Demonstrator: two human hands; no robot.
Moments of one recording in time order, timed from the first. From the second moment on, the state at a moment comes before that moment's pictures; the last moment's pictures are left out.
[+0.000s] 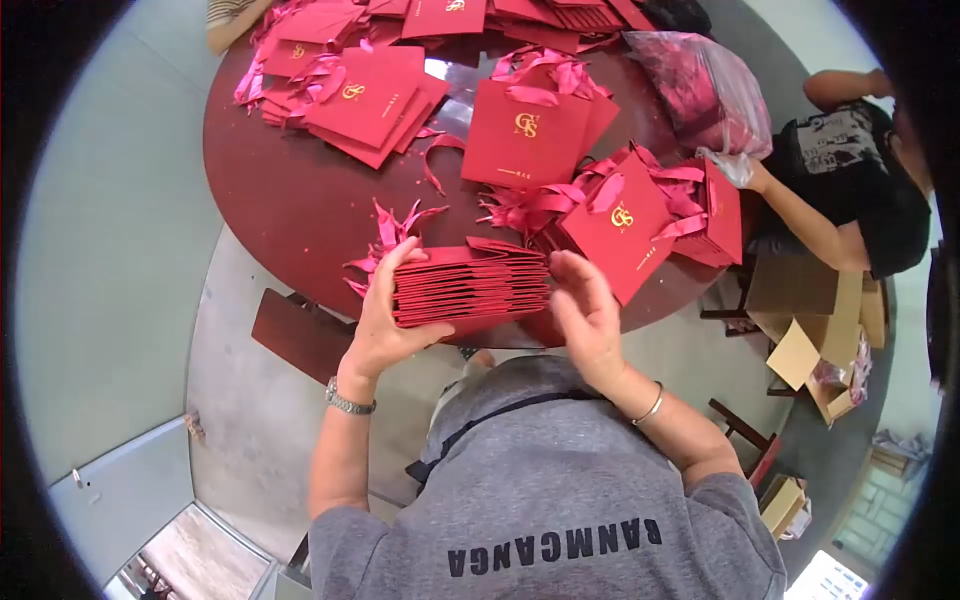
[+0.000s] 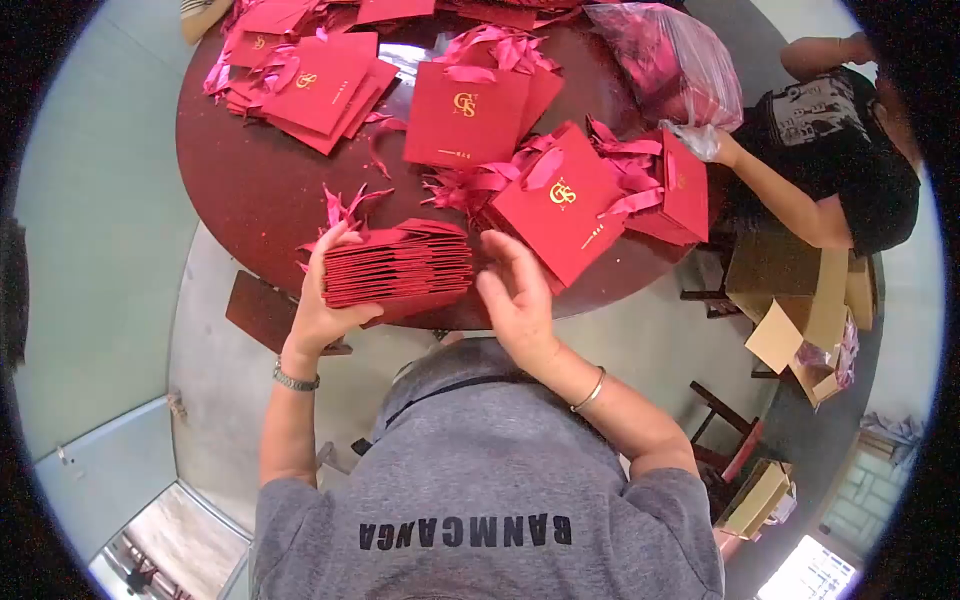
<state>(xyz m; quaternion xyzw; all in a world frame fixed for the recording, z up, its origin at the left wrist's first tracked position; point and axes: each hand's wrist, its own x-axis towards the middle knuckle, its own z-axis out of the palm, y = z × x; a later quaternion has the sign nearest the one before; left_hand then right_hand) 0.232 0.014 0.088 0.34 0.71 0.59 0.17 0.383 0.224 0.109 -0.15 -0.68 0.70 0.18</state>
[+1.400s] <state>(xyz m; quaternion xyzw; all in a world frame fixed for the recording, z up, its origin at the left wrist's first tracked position) 0.242 0.017 0.085 0.30 0.66 0.66 0.21 0.390 0.220 0.093 -0.14 -0.68 0.70 0.15</state>
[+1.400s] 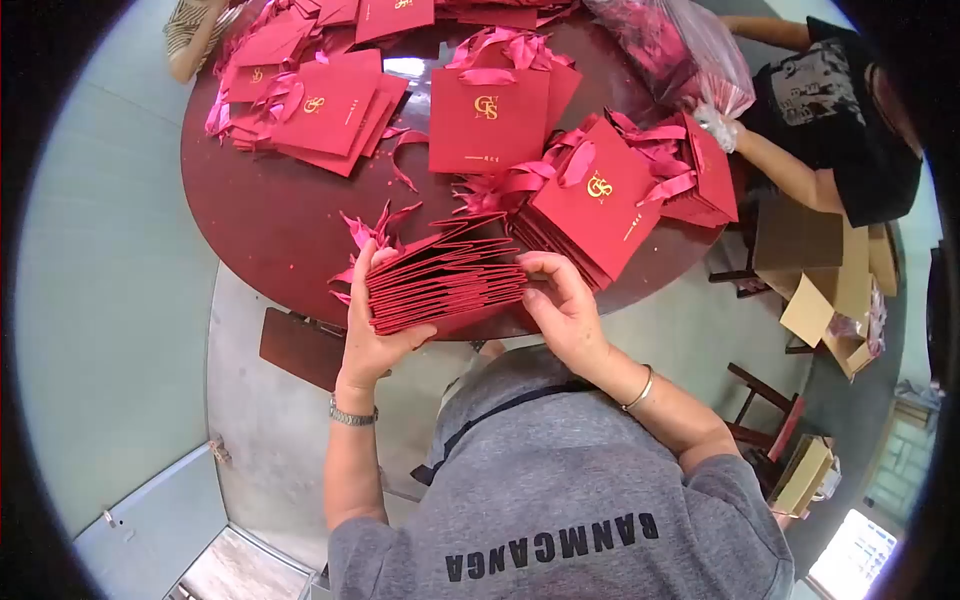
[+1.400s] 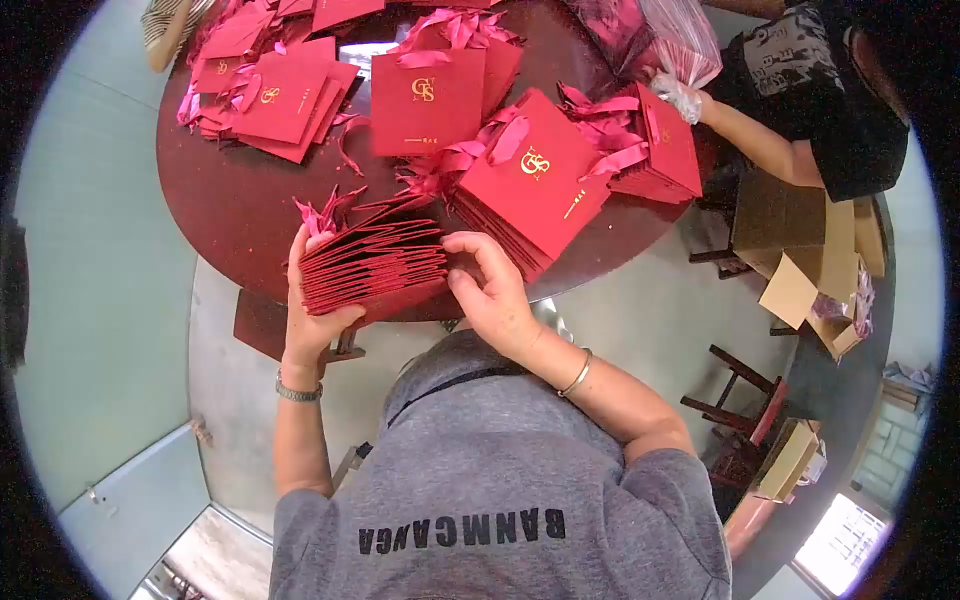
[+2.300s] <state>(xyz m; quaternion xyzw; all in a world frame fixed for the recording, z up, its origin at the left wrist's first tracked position) 0.243 0.019 0.083 0.29 0.65 0.67 0.21 0.400 0.218 0.101 -0.14 -0.63 0.75 0.12</state>
